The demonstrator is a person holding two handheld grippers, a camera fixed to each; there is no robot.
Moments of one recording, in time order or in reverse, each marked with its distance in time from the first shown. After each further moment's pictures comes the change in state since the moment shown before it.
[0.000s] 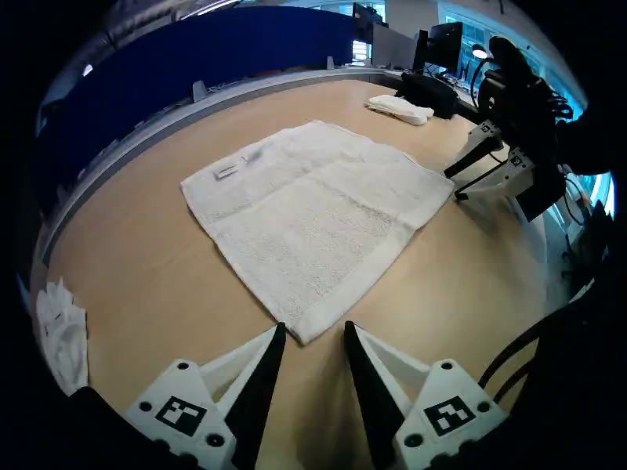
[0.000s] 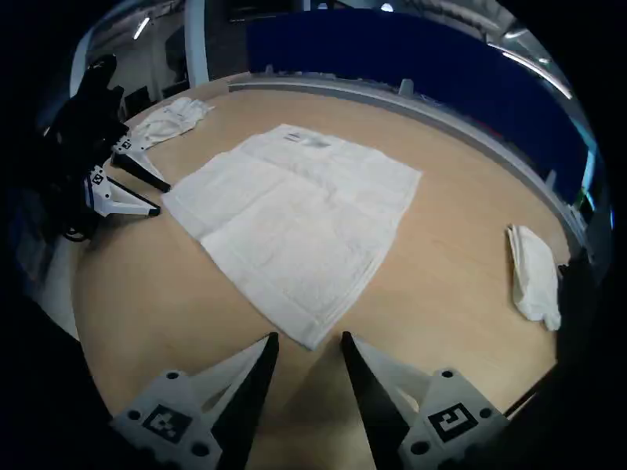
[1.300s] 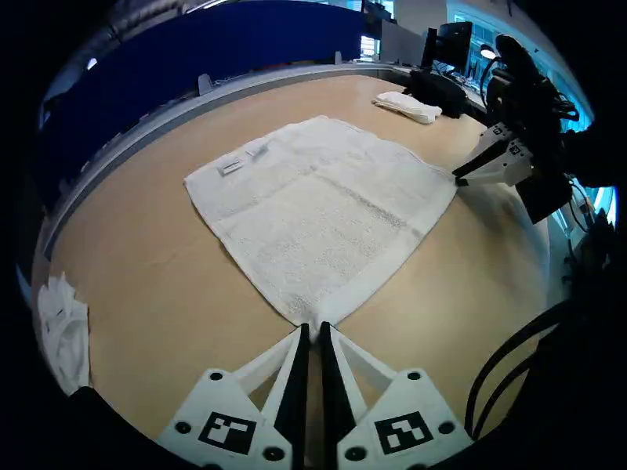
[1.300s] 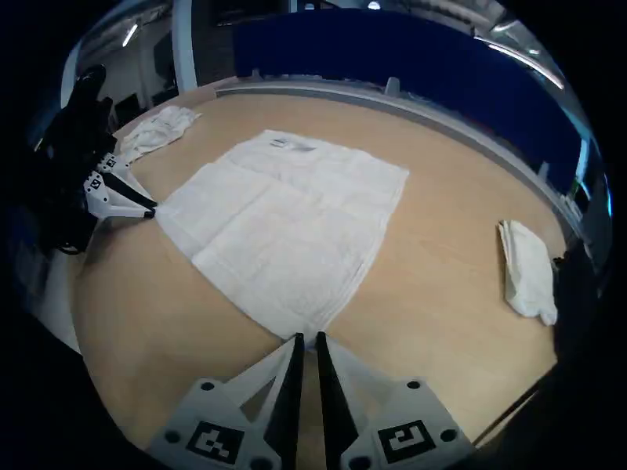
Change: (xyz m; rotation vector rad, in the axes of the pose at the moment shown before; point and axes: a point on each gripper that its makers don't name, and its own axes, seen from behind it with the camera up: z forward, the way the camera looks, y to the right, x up) left arm 0.004 -0.001 0.001 0.018 -0.029 -0.033; right arm 0.010 0.010 -0.003 -0.025 0.003 0.044
